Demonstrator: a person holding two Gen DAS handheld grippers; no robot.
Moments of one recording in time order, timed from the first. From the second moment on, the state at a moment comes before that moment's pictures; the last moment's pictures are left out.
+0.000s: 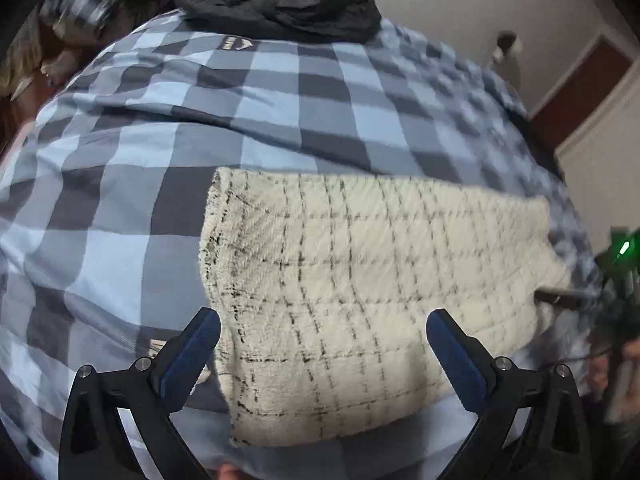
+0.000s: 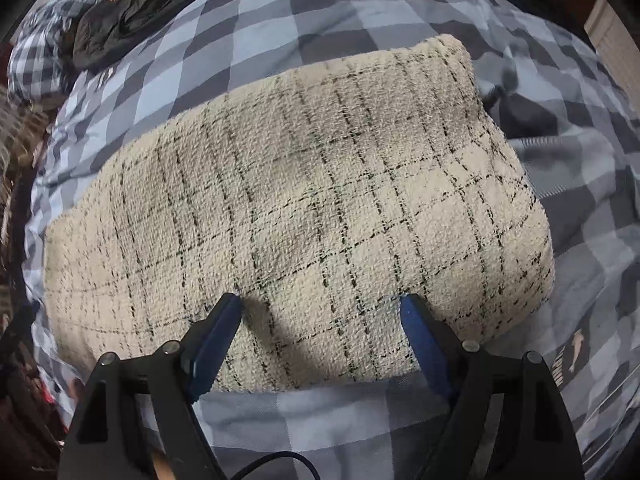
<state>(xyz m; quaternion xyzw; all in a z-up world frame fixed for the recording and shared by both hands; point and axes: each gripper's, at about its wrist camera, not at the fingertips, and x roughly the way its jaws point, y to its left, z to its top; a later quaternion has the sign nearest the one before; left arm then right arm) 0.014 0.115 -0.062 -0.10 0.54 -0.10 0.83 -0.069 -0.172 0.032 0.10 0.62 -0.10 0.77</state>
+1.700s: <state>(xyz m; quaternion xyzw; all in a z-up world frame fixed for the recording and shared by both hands) -0.023 0.098 -0.059 -0.11 0.53 0.02 0.84 -0.124 -0.274 -0.024 0.53 0.53 -0.16 0.65</state>
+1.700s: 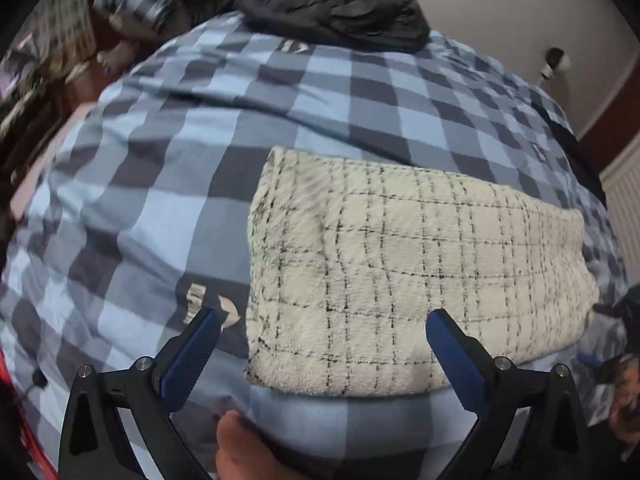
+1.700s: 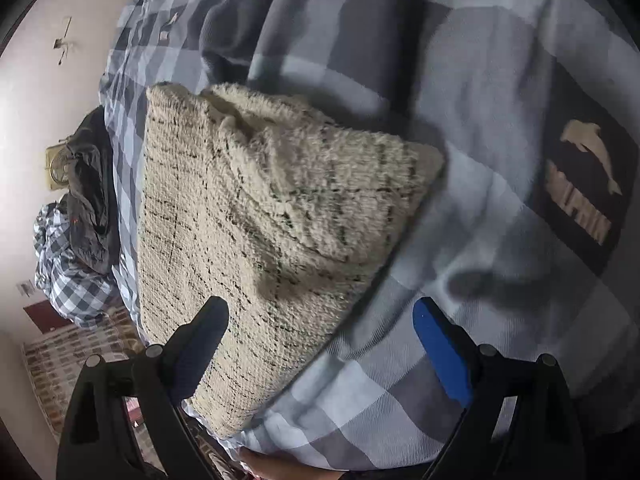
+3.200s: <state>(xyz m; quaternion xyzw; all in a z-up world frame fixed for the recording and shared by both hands) 0.010 0.014 -0.133 0.02 0.61 -0.03 0.79 -0.133 -0.231 0.115 0.28 0.36 -0.20 0.87</state>
